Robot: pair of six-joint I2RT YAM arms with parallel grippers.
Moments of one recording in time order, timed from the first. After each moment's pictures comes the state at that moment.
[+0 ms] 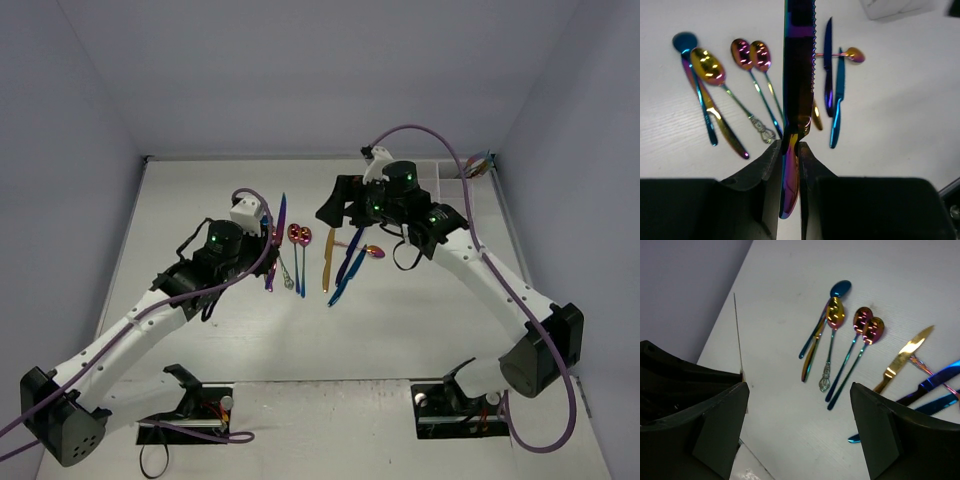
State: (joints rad) left arm -0.61 1.03 0.92 -0.37 -0.05 -0.35; right arm 0.55 1.40 1.29 -0.32 -0.28 0.47
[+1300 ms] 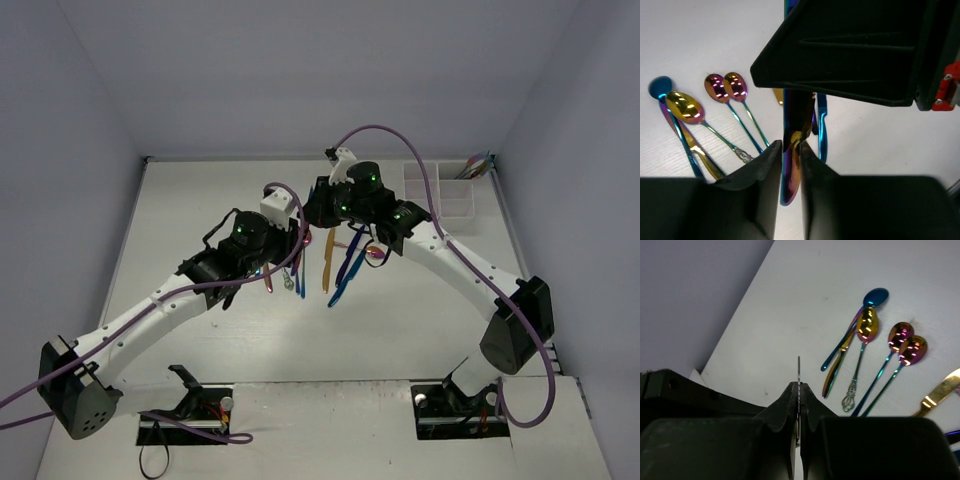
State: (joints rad) left arm -0.71 1.18 1.02 -0.27 -0.05 -0.25; right arm 0.67 1.57 1.37 -0.20 -0.28 0.51
